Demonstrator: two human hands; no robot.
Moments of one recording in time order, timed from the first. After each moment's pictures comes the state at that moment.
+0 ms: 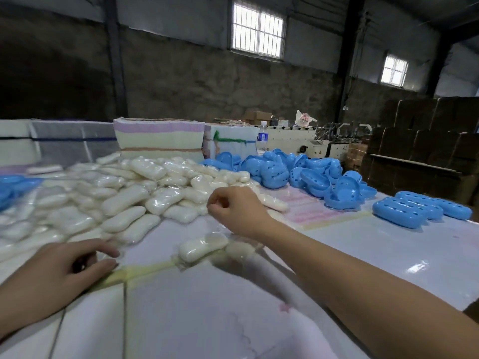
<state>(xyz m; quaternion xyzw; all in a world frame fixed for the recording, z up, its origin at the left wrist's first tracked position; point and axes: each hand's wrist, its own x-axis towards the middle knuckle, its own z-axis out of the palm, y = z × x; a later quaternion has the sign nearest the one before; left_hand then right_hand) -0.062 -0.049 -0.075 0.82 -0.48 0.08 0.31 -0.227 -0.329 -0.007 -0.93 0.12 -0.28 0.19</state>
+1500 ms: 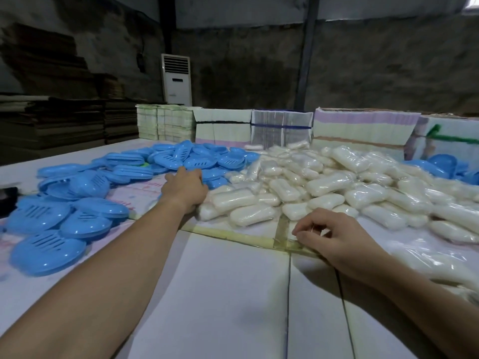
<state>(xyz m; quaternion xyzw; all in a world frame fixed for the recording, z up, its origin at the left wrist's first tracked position) 0.028 0.085 -0.039 0.98 0.02 0.13 0.14 -0.156 -0.185 -0.046 -0.89 -0.12 -0.17 0.39</state>
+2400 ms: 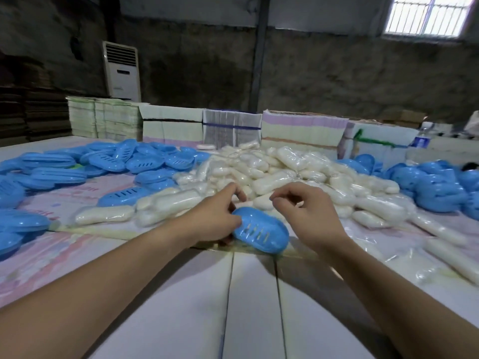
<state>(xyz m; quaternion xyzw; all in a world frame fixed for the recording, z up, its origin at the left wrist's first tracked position) -0.073 -0.037 -0.039 0.84 -0.28 -0.04 0.47 -0.154 -0.211 -0.026 -0.84 -0.02 -0.34 0.41</state>
